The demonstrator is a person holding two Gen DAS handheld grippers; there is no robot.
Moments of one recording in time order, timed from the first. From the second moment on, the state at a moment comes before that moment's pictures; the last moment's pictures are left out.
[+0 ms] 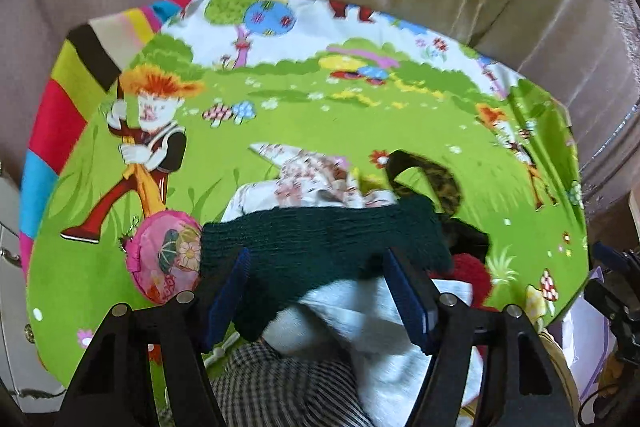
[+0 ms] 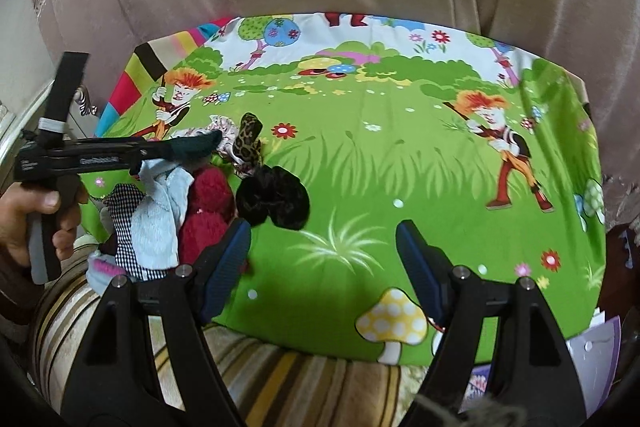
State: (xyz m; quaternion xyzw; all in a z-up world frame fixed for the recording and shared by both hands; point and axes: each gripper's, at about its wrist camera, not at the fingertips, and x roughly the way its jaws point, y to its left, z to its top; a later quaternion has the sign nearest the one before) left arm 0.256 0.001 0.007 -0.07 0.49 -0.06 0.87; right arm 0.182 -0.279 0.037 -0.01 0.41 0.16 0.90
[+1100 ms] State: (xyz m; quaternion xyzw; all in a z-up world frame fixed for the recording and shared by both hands) left arm 0.245 0.068 -0.007 -0.22 0.43 -0.05 0.87; right arm 0.318 -0.188 -0.045 0.01 0.50 0.22 0.84
